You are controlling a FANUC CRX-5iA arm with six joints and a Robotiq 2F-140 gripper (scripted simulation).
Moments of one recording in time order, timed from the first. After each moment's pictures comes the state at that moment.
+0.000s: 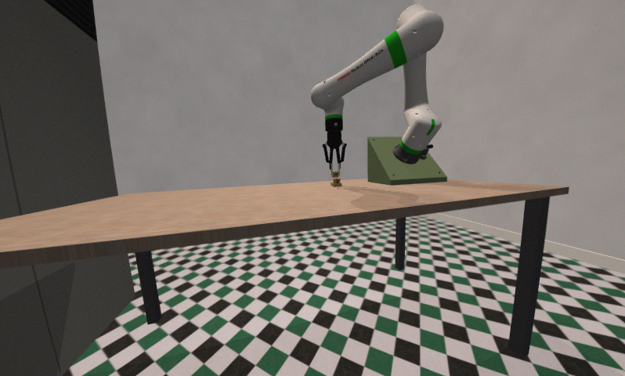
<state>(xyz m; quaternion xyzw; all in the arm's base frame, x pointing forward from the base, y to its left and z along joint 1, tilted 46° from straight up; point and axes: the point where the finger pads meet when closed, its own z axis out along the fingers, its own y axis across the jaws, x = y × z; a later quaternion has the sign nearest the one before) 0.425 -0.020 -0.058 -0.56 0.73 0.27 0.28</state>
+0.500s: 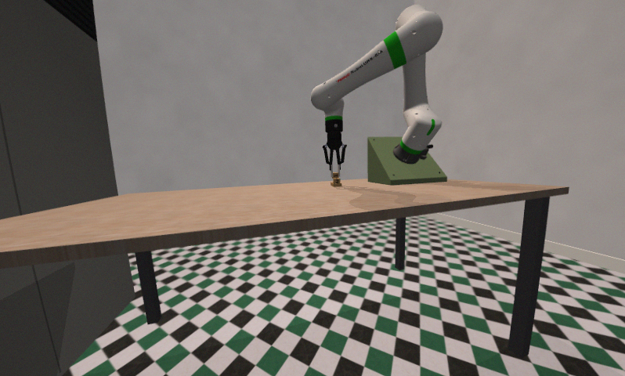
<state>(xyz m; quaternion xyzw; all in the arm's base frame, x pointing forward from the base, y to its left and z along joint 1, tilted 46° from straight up) 0.426 -0.015 -0.063 -0.56 0.73 0.27 0.28</state>
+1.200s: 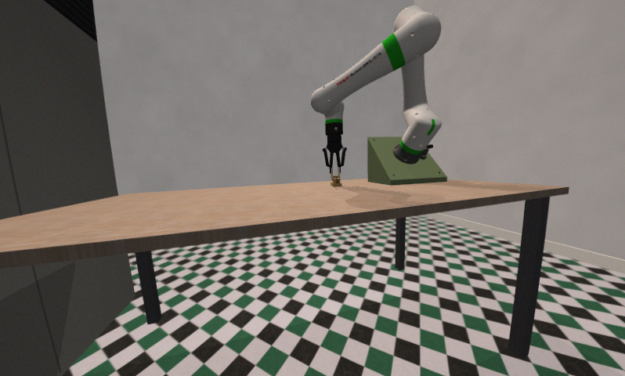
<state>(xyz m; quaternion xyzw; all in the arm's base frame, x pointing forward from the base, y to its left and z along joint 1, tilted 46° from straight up) 0.427 -0.004 -0.074 -0.56 0.73 0.27 0.28</state>
